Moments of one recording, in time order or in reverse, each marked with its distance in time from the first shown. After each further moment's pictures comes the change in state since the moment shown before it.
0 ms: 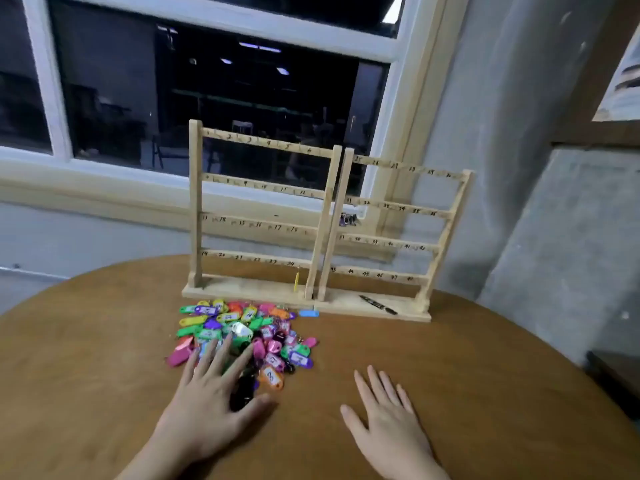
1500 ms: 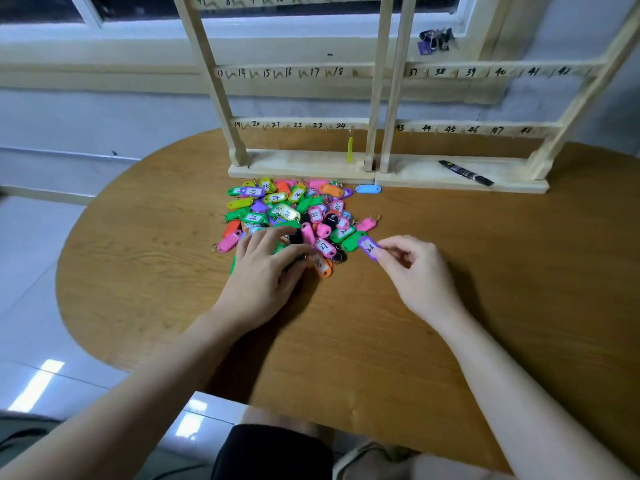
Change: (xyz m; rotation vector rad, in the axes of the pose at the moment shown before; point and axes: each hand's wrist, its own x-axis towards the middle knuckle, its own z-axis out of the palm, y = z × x) left_hand 0.018 0.010 -0.005 0.034 0.140 0.170; right_hand 0.068 -0.020 0.002 0.893 0.320 -0.385
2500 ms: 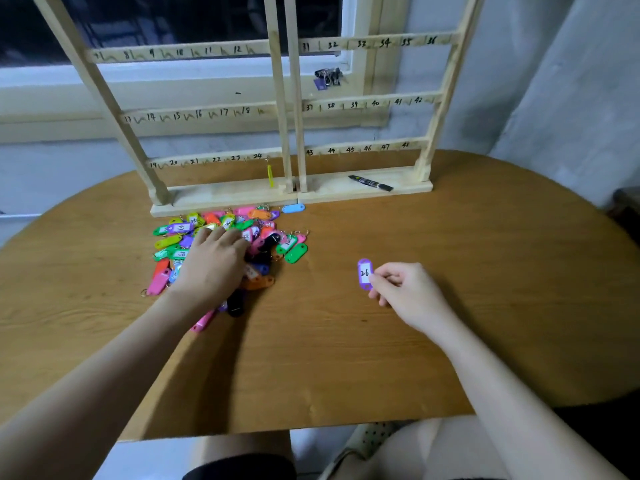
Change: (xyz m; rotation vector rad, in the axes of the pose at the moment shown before) left_hand 0.071 -0.003 0.003 0.388 -0.027 0.267; right_hand -0.060 -0.011 -0.073 -0.031 0.043 0.394
